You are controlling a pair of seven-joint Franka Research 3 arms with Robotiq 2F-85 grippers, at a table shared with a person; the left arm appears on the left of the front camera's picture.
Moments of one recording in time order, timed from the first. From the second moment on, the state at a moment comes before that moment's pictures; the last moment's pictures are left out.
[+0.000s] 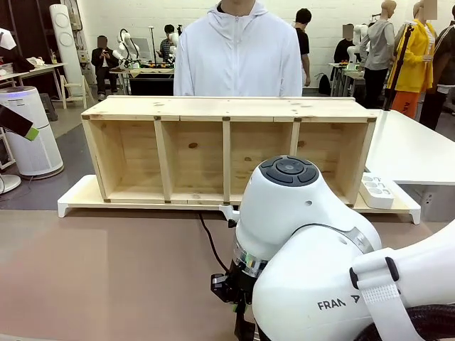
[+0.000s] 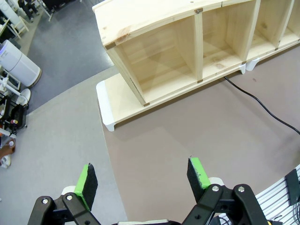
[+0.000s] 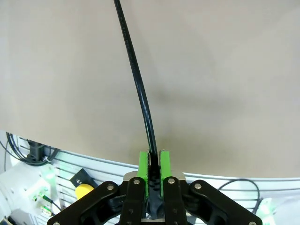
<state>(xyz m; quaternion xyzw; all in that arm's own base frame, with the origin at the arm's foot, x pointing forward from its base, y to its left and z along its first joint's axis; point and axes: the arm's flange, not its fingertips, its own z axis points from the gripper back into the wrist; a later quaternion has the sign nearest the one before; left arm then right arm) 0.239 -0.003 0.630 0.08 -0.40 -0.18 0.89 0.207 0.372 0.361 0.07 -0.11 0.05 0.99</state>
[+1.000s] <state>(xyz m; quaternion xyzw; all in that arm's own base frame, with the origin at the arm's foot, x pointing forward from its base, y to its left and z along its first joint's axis) 0.239 -0.003 0.630 0.08 -0.40 -0.18 0.89 0.236 0.249 0.483 0.09 -0.06 -0.17 0.98</state>
